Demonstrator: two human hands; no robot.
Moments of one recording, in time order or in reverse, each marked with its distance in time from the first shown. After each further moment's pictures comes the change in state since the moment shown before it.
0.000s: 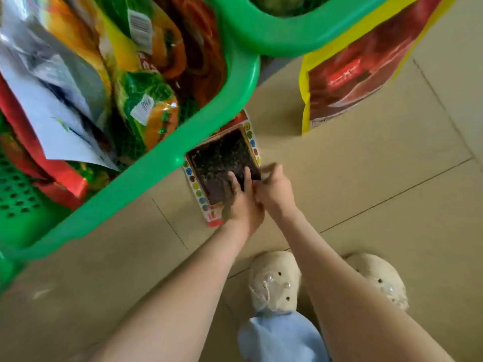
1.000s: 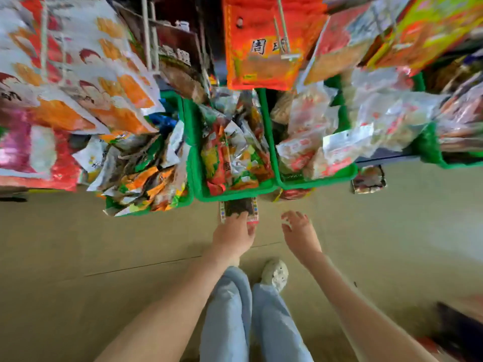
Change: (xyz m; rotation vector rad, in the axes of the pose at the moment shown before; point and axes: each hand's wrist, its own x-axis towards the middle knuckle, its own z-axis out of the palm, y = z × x) left_hand -0.404 0.057 -0.293 -0.062 0.189 0.132; right_hand -0.391 -0.239 -0.213 -0.713 0.002 -0.471
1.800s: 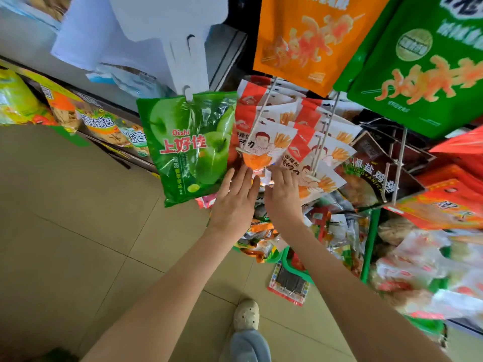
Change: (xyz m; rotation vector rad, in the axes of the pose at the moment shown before) left_hand -0.062 -0.280 -0.243 0.467 0.854 -0.154; right_hand 0.043 -0.455 0.096 -0.177 0.248 -0.912
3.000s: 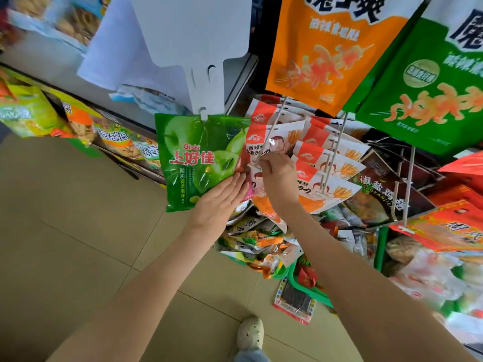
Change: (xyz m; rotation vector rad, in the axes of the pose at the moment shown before) left_hand -0.006 -0.066 0.003 0.550 -0.101 0.254; right_hand 0.071 -0.039 -0.002 0.237 0.103 -0.014
